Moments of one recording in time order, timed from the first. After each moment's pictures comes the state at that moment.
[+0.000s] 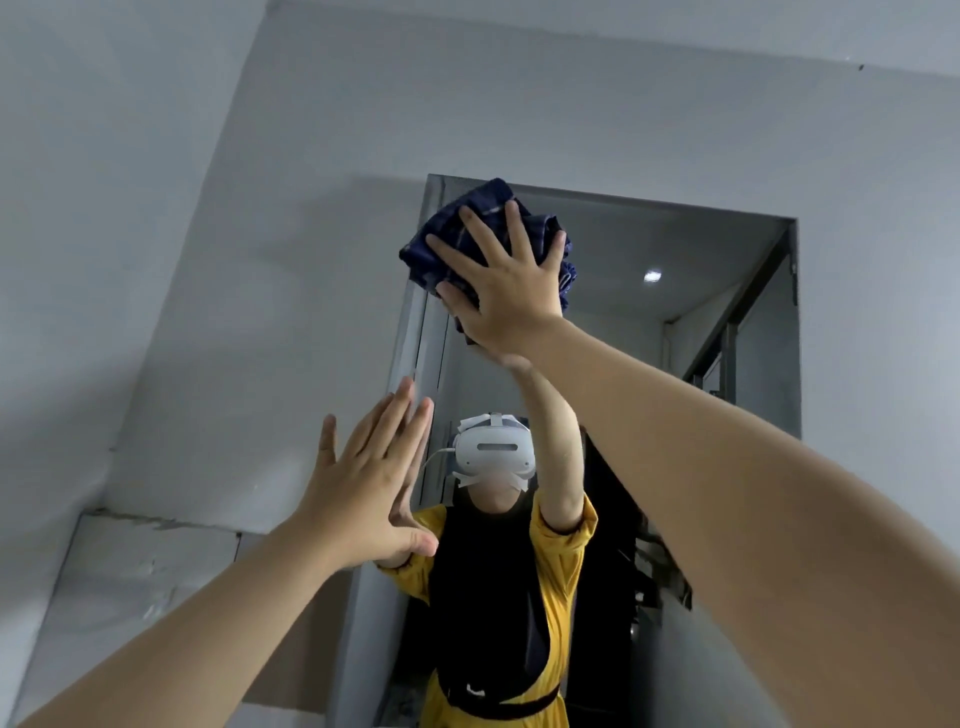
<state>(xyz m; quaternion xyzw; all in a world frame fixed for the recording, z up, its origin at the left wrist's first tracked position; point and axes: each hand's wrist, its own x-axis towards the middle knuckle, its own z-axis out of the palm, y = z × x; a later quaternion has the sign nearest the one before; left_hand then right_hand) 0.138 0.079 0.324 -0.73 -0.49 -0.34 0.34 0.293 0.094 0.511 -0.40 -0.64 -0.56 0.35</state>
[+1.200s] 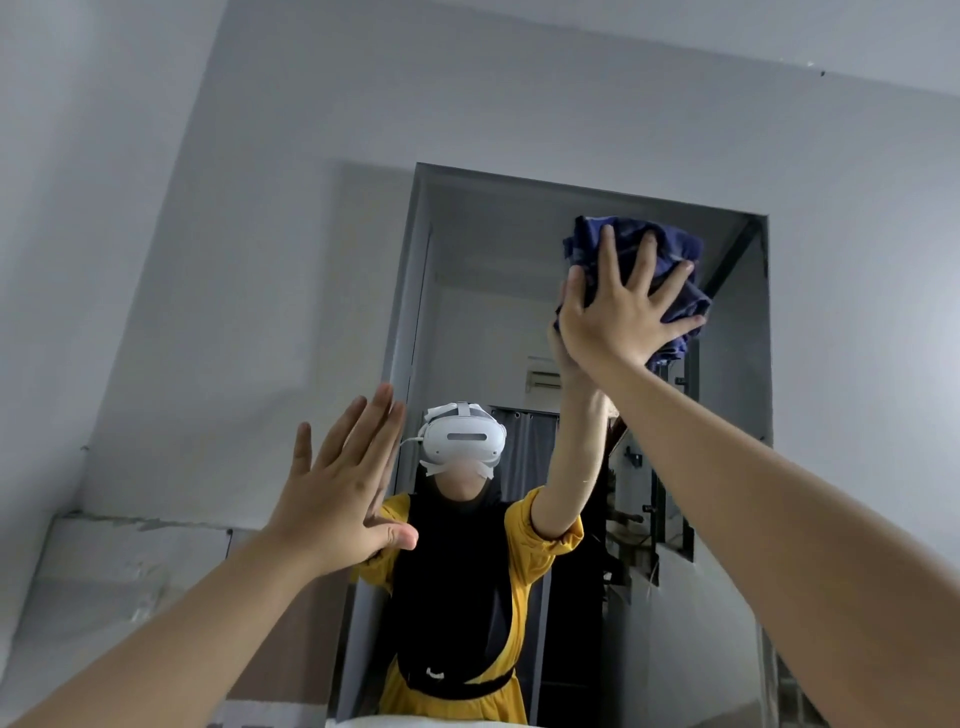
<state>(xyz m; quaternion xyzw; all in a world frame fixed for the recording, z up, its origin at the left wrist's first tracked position) 0.118 0.092 0.307 -0.74 -0.45 -0.37 0.32 0.365 0.081 0.486 -0.59 -0.44 -0.36 0.57</state>
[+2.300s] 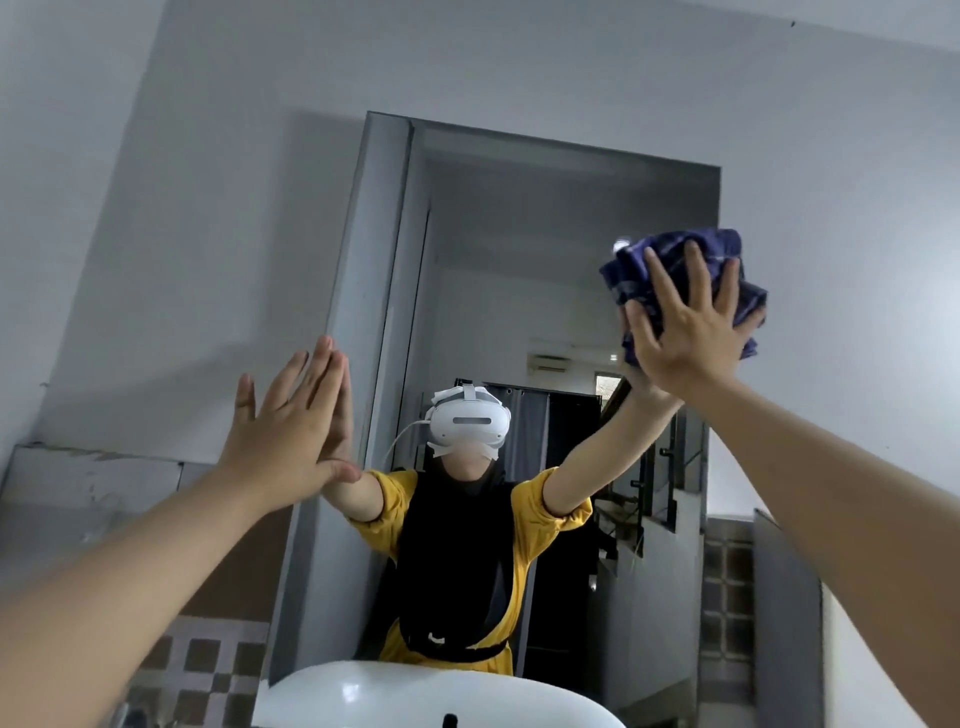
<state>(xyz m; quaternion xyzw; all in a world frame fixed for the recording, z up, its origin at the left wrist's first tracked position) 0.149 0.069 0.301 -0.67 -0.59 -0.33 0.31 0.516 0.060 0.429 -0.57 -0.50 -0.45 0.47</state>
